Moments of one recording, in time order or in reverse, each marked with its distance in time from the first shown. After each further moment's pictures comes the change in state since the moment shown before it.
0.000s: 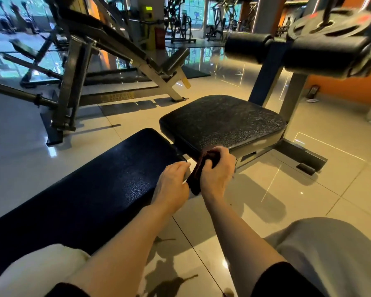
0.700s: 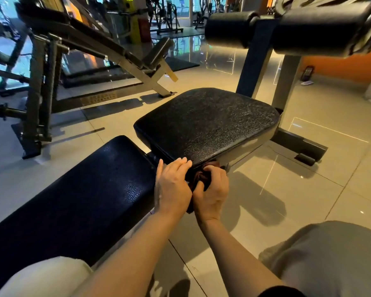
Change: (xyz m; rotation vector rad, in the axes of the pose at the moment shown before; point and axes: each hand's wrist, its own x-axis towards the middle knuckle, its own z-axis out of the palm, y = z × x) left_hand 0.071 0.010 0.073 0.110 0.213 0.110; right_hand 0.031 0.083 0.014 -0.048 0.030 -0.163
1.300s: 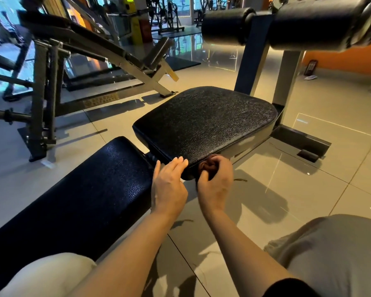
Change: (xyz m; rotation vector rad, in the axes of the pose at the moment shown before) left_hand -0.001 0.003 0.000 0.032 -0.039 0.005; right_hand 0.023 0.000 -0.012 0.113 0.033 0.108
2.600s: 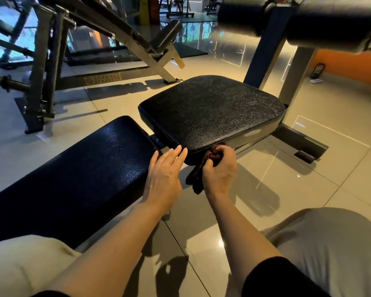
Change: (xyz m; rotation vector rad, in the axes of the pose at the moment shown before) left_hand -0.025 -0.028 -0.003 0.105 -0.058 0.112; right_hand 0.002 0.006 -0.003 -0.132 -0.094 0.007
